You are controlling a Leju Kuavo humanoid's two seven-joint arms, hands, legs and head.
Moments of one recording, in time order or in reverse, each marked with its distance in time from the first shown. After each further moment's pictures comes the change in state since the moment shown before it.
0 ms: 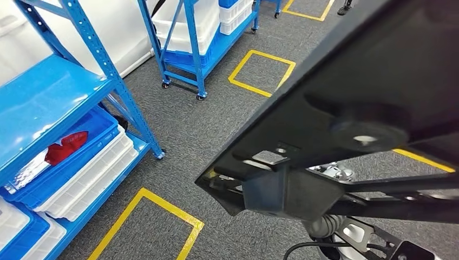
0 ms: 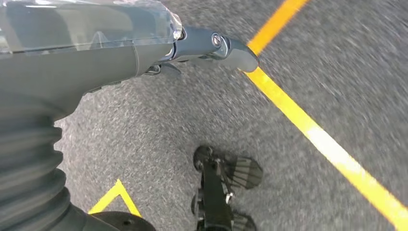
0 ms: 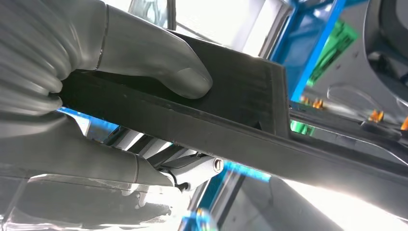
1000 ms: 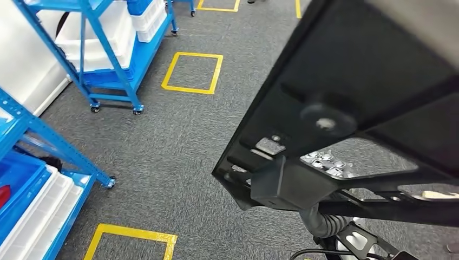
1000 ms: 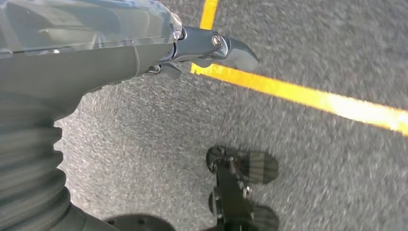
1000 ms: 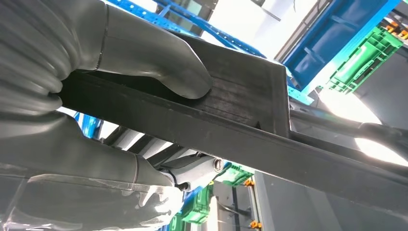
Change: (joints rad) left arm -0.009 0.003 -0.054 0.002 -0.069 -0.058 0.023; right arm 0.067 -0.005 -0.043 -0.025 0.098 -0.092 0.000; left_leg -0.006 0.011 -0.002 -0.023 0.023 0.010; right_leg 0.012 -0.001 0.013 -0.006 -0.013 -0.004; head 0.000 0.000
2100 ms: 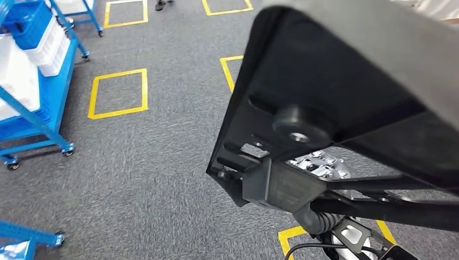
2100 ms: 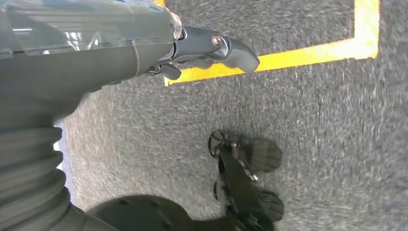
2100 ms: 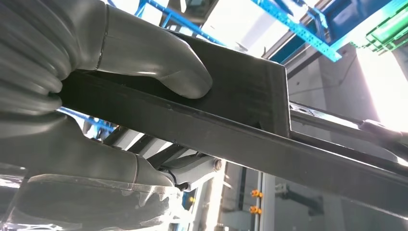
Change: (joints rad) left arm 0.005 -0.038 0.002 0.001 0.014 0.011 0.015; right arm -0.066 -0.022 0.048 0.028 0.004 0.004 0.000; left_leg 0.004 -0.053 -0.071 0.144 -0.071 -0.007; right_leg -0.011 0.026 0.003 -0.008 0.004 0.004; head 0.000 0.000
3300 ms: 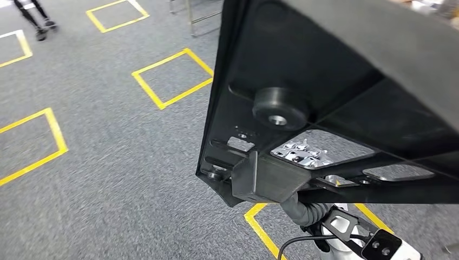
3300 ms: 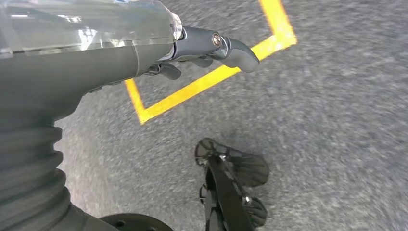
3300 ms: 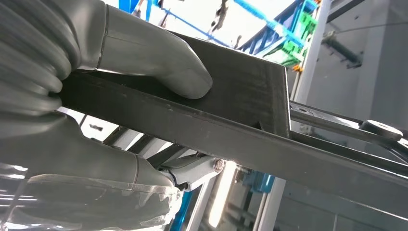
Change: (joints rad) left arm 0.006 0.017 0.035 0.000 0.044 0.026 -0.034; right arm -0.059 0.001 0.053 0.068 -0.047 0.000 0.000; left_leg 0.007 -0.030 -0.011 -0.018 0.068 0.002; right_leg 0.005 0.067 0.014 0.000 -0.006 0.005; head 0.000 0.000
